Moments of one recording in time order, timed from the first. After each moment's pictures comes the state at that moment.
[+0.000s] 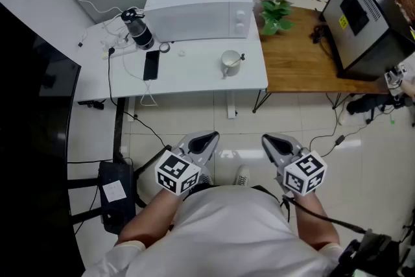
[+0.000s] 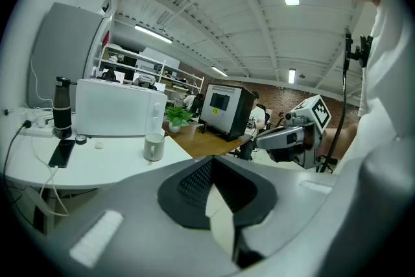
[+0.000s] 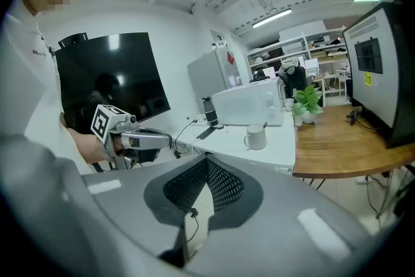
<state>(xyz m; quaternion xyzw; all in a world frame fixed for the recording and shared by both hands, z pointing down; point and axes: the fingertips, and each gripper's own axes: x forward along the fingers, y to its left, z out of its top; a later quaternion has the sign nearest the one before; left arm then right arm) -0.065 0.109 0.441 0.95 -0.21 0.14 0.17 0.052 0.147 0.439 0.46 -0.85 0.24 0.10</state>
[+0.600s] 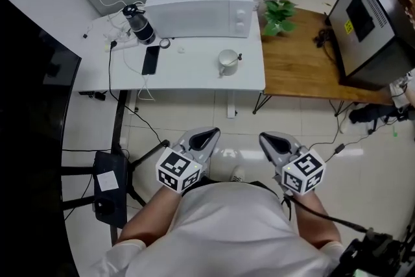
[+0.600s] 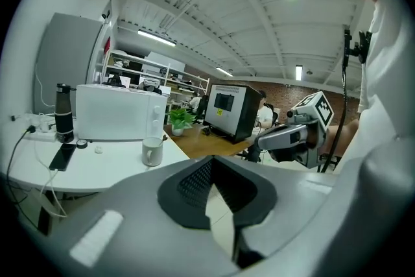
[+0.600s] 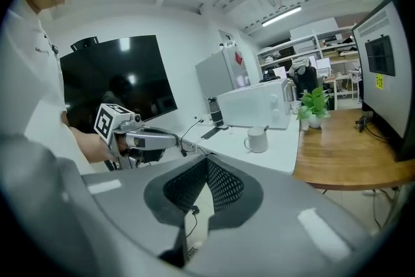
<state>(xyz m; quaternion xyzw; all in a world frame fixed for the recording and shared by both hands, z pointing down) -0.023 0.108 0.439 0.95 -0.25 0.14 0.16 0.082 0.142 0.436 0.42 -0.87 0.22 0.11</state>
